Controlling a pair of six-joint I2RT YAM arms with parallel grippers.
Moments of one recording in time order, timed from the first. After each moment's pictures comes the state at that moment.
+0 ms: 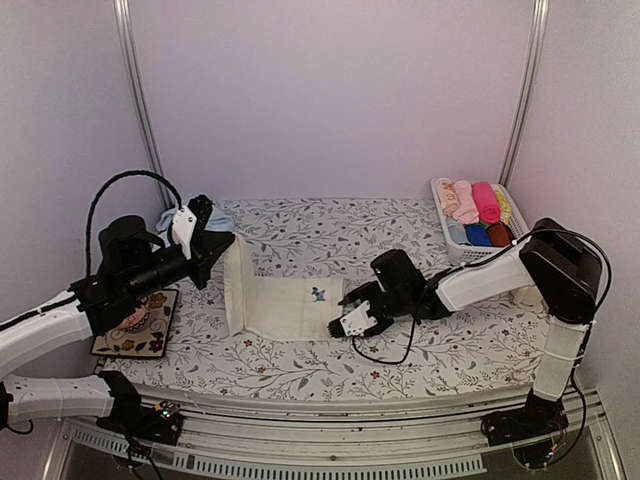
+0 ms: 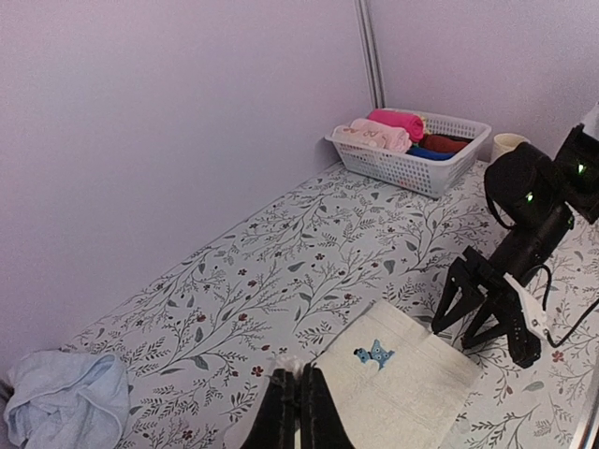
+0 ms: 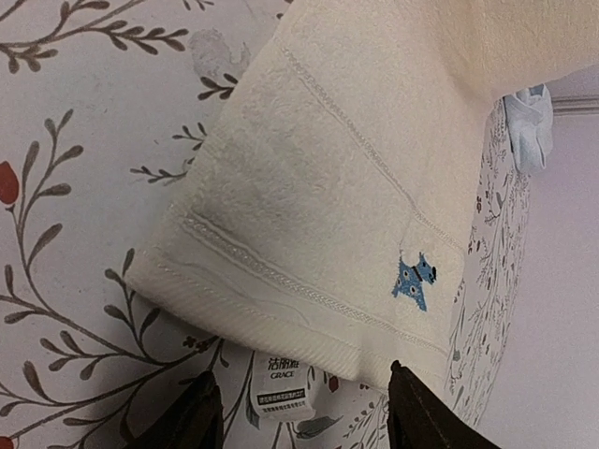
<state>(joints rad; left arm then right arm) -0.62 0.88 0.61 0.15 0.09 0.20 0.85 1.89 0.95 0.17 -0.18 -1.35</state>
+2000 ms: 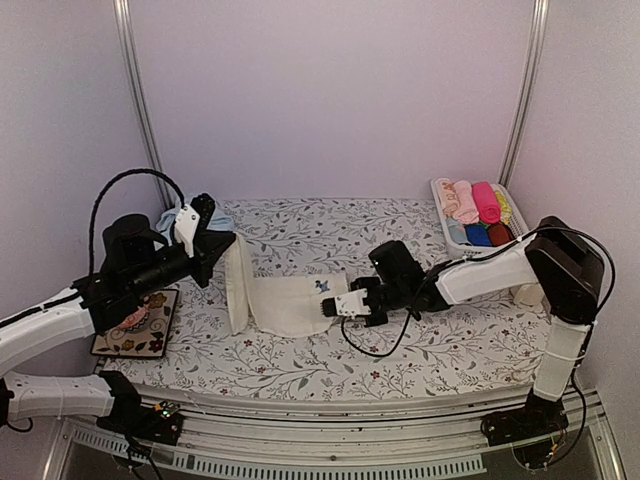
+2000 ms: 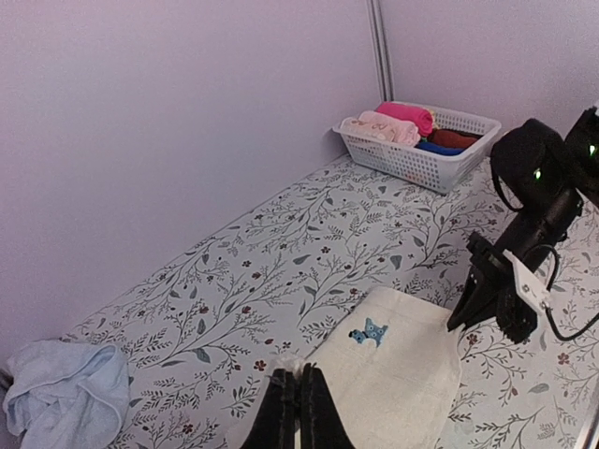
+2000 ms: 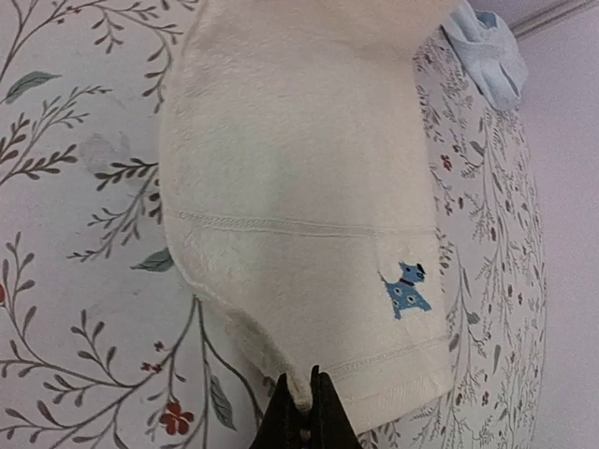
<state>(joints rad) -0.62 0.90 0.61 0.14 0.06 0.19 0.85 1.88 1.00 0.13 -0.22 -1.05</state>
